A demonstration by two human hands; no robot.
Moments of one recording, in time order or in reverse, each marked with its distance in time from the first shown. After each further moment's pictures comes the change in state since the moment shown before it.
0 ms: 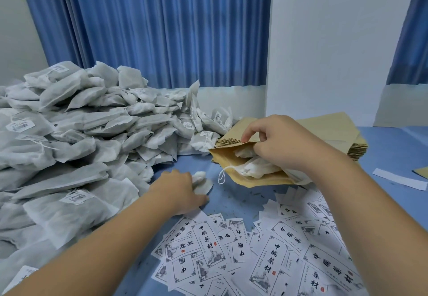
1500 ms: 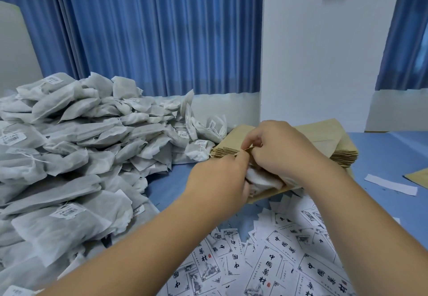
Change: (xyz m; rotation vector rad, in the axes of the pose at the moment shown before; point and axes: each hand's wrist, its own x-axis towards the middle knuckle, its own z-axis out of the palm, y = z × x) left_hand -0.045 0.079 -0.054 -0.094 0.604 0.431; right_hand 0.000 -0.001 -0.002 -0.132 0.120 0.071
